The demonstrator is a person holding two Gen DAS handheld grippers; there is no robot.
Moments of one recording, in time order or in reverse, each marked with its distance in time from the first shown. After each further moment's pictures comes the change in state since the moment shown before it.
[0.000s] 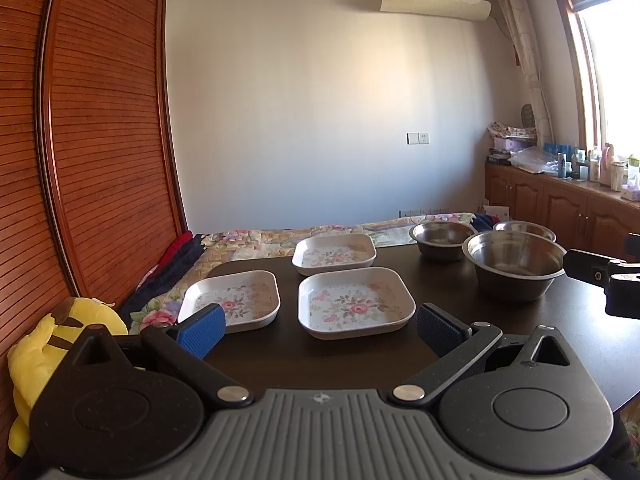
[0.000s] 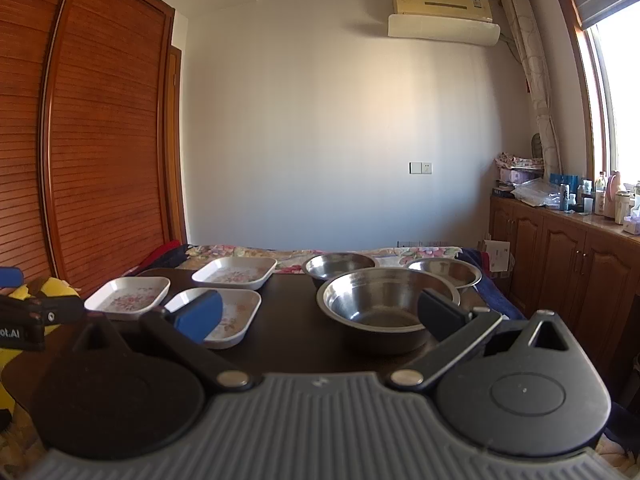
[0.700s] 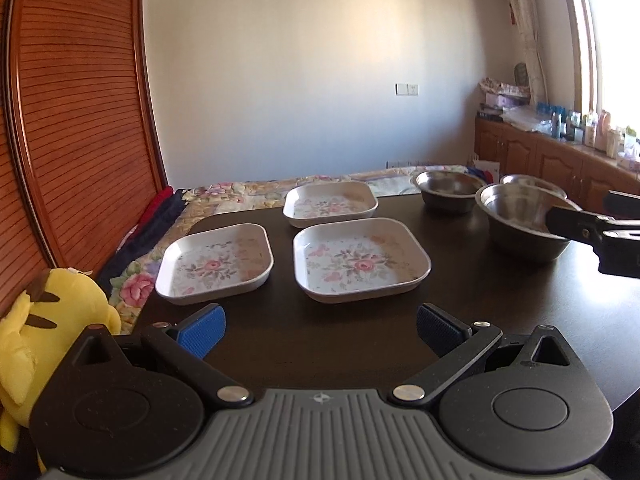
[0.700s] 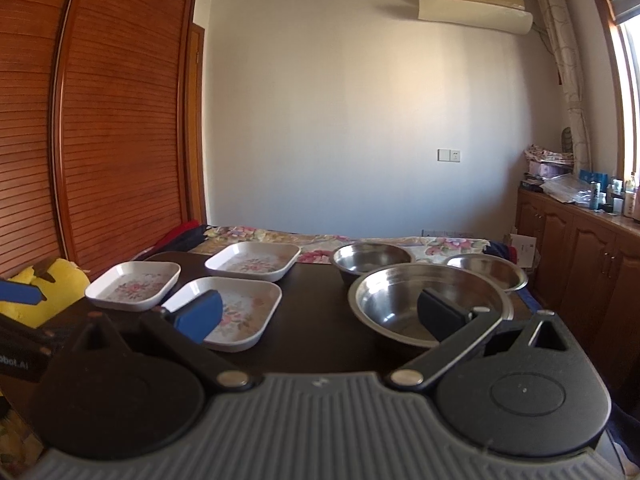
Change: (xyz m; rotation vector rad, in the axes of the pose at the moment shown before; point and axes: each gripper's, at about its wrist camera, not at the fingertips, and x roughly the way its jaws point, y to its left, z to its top) left arm 0.054 0.017 -0.006 0.024 0.164 -0.051; right arm 0.053 0.019 0.003 -0.040 0.056 0.072
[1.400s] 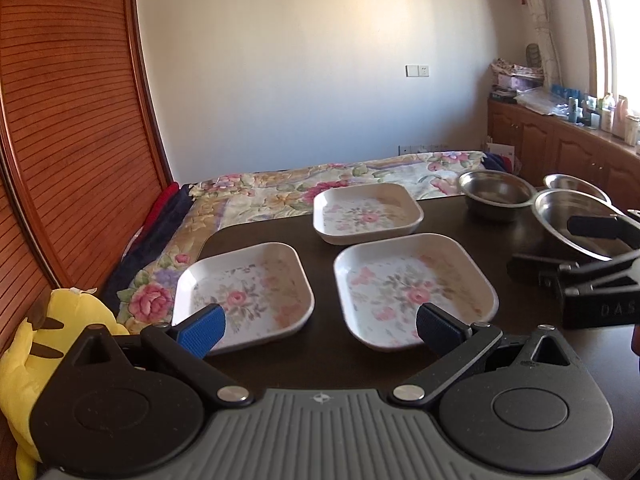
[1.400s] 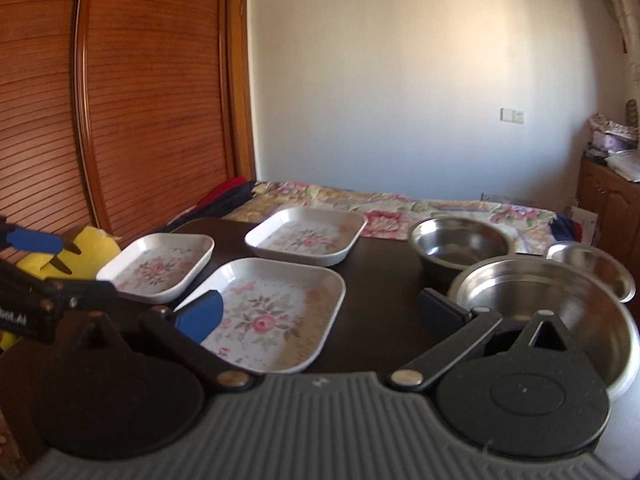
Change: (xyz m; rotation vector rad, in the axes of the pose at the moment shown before) left arm 0.067 0.042 0.047 0.025 0.064 0.021; right arm 0.090 0.030 0.014 -0.034 0.173 0.165
